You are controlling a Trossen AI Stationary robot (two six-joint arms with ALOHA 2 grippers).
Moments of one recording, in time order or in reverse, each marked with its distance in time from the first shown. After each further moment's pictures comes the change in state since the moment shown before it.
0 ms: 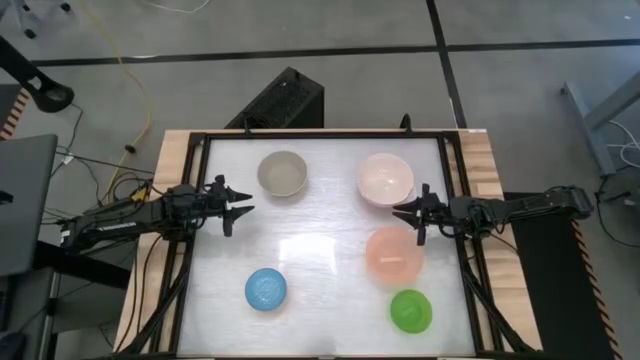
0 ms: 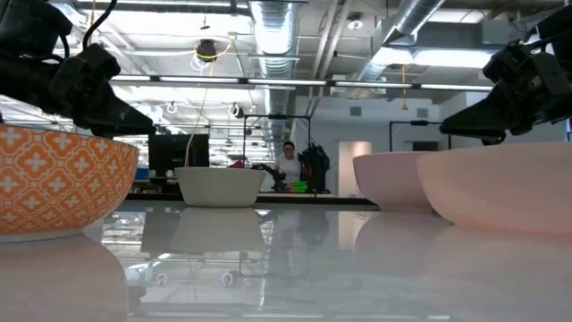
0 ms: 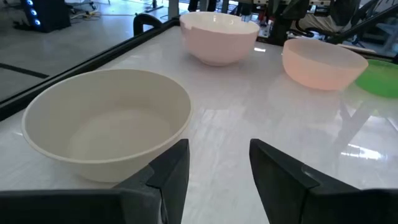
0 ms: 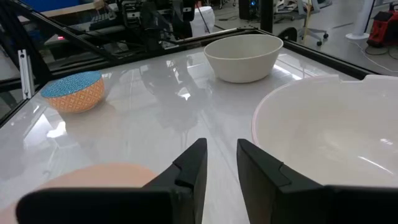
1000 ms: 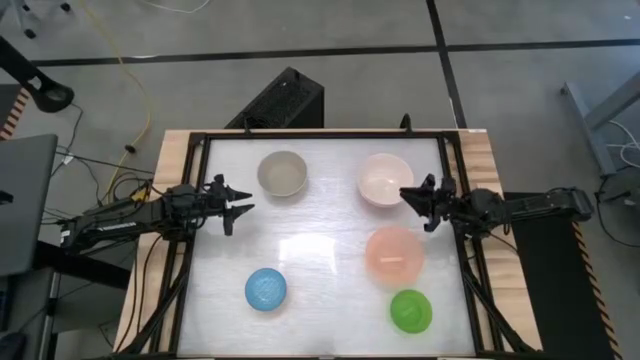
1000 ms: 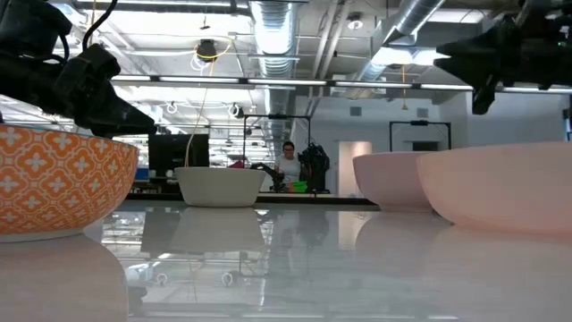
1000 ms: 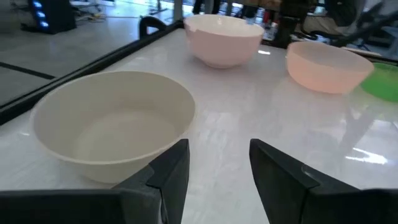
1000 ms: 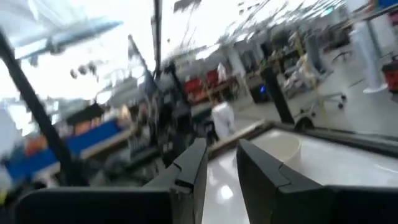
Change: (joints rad) left arm 0.000 0.000 -0.001 0.018 -0.031 -0.004; right arm -0.036 0.000 0.002 0.479 0.039 0.147
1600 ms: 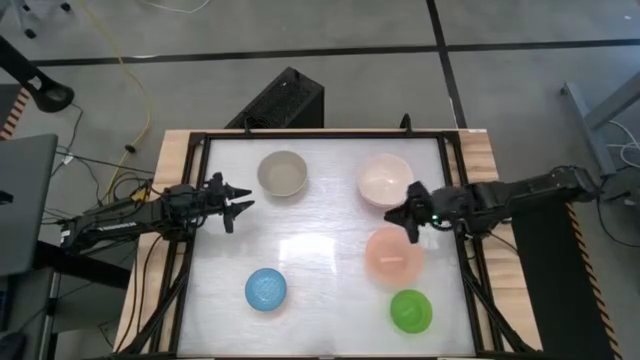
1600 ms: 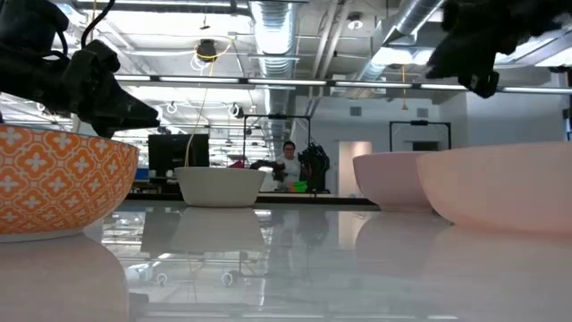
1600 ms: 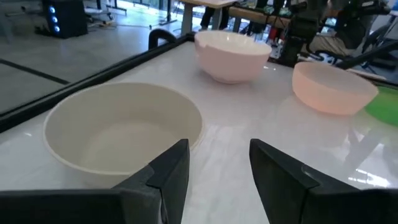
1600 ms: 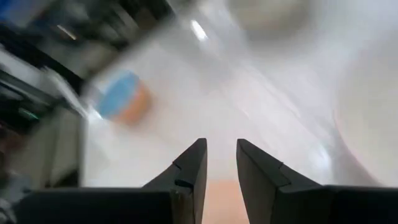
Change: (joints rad) left arm 0.000 0.000 0.000 0.055 -0.027 -0.040; right arm 0.110 0.460 0.606 -0.916 -0.129 0.353
